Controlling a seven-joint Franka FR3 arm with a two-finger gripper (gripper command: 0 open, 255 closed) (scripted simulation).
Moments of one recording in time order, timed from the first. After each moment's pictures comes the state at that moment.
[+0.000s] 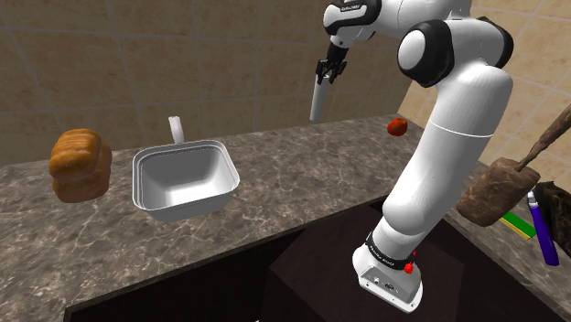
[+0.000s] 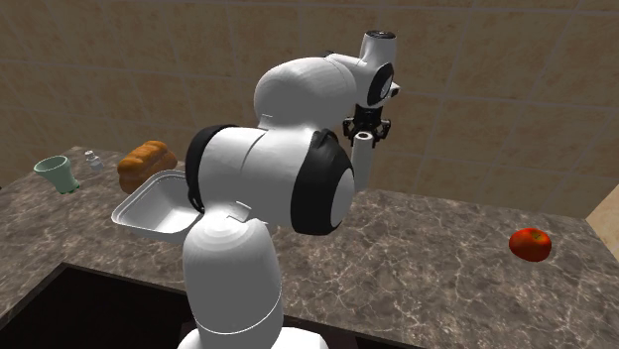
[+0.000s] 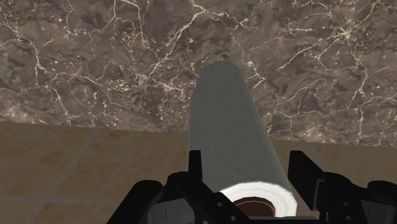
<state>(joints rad) -0.22 0.13 -0.43 -1.67 0.13 1.98 -0.35</state>
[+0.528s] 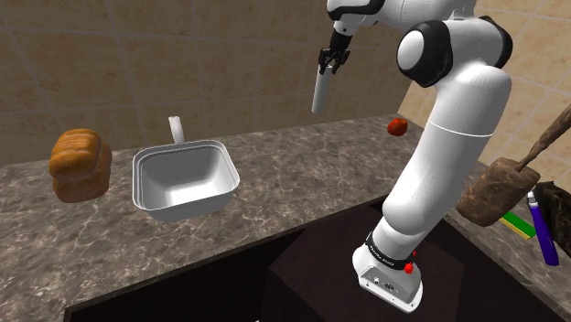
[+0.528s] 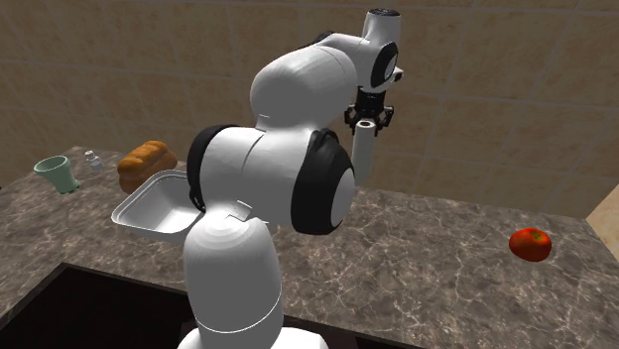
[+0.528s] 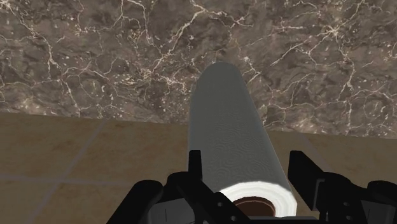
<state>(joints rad) -0.22 0.14 -0.44 -1.55 0.13 1.87 -0.34</state>
